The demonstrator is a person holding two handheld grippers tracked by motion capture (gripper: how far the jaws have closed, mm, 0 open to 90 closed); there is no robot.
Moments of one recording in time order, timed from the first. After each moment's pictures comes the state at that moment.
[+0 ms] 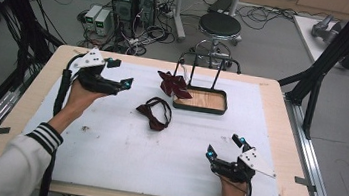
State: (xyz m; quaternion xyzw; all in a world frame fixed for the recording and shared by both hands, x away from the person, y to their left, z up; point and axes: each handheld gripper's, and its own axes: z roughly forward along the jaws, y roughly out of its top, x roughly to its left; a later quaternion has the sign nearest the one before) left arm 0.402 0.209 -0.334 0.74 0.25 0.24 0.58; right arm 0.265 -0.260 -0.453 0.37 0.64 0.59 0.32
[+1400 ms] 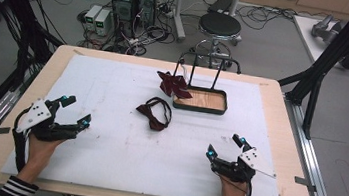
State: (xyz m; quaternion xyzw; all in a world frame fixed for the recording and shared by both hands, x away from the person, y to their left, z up) left arm 0.287 0.287 -0.414 0.66 0.29 0.32 0.61; right arm 0.265 -0.260 -0.453 0.38 0.64 0.59 0.32
